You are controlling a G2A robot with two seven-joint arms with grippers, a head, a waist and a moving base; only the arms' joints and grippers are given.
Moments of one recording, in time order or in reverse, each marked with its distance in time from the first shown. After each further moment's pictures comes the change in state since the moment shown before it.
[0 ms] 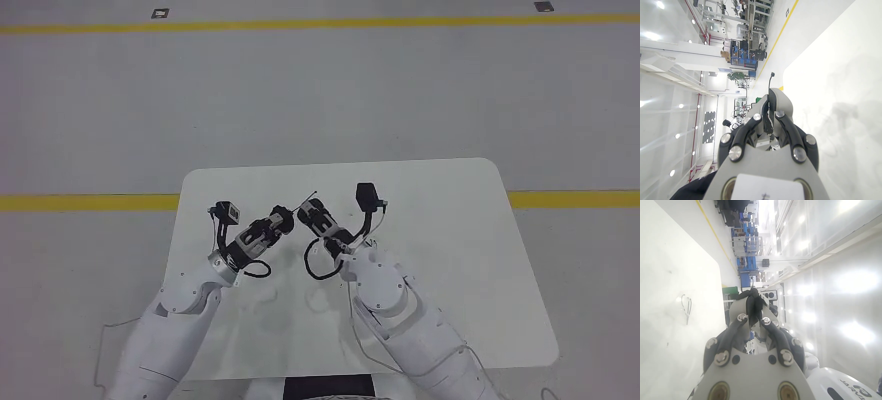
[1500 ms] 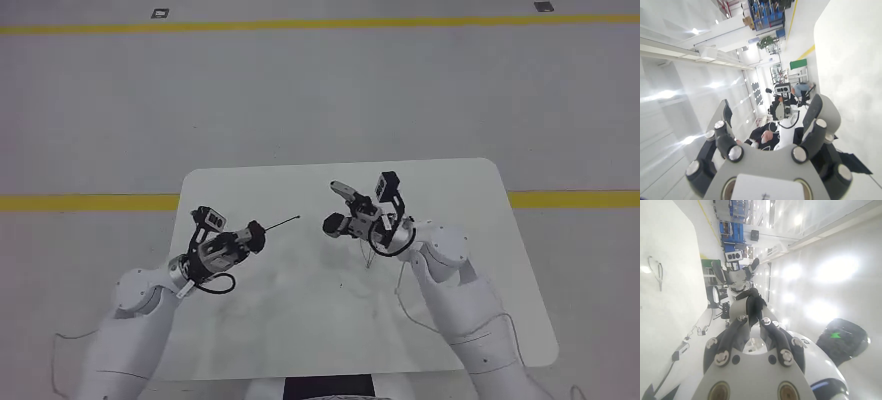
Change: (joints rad) left arm 0.044 0.061 -0.197 0.026 -0.325 0.155 -0.533; right arm 0.078 0.050 0.335 0.219 0.547 -0.122 0.738
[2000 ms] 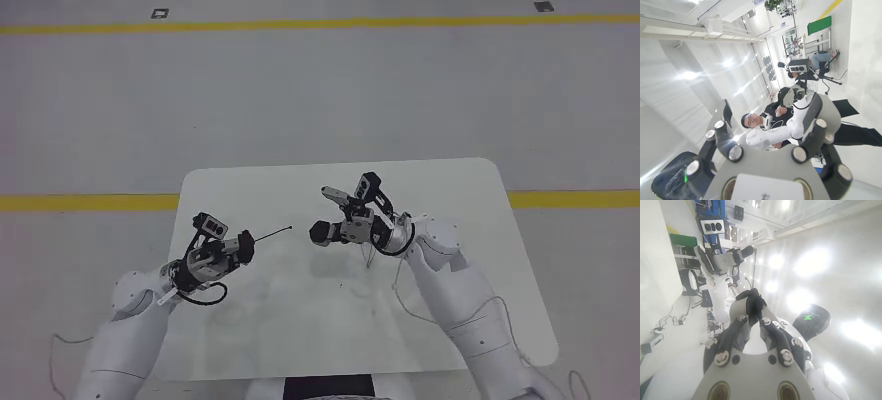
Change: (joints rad) left arm -0.004 0.006 0.004 0.048 -0.136 0.032 -0.152; right arm 0.075 -0.003 -0.057 0.111 0.131 -0.026 0.172
